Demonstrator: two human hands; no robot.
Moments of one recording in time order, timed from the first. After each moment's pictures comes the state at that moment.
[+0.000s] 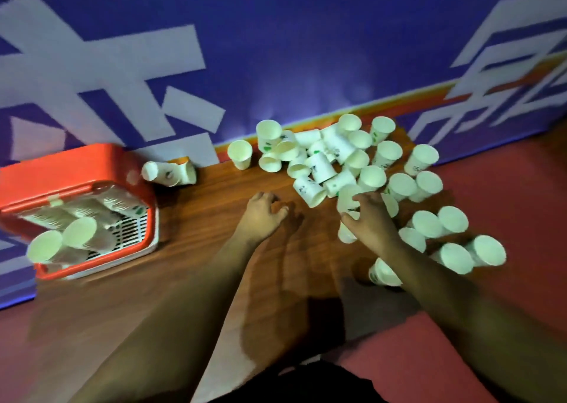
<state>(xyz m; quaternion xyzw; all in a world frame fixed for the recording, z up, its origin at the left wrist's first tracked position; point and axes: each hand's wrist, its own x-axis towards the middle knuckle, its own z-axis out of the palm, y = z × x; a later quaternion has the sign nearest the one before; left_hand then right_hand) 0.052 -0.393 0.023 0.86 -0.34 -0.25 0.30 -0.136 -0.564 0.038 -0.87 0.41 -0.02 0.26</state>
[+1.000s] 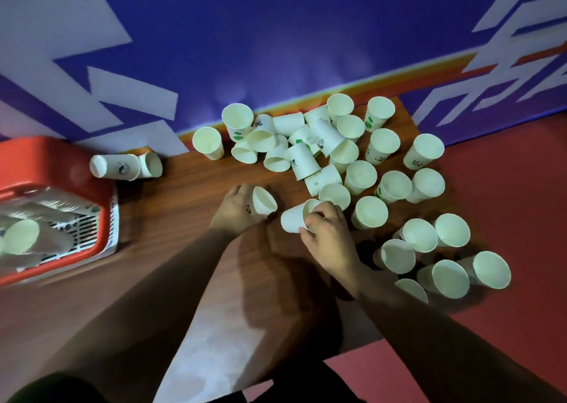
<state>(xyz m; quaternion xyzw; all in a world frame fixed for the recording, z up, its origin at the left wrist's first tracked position) 0.079 -0.459 -0.060 0.87 -0.35 -0.24 0.24 -0.126 -0.591 -0.037 -0.92 0.26 -0.13 0.25</state>
